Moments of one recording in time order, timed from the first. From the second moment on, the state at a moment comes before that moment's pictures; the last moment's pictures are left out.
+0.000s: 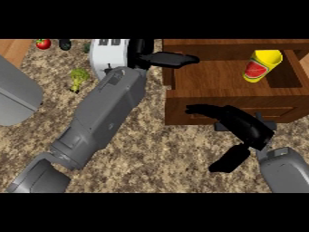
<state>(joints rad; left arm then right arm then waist) -1.20 0.00 -0.24 -0.41 0.67 0.26 -0.55 -0.31 -0.35 0.31 -1.57 0.30 0.45 0.04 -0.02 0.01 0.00</state>
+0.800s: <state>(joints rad) -0.99 0.12 -0.23 -0.62 0.68 0.14 -0.52 -0.65 -0.29 0.23 -0.74 0.51 0.21 -0.33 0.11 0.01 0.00</state>
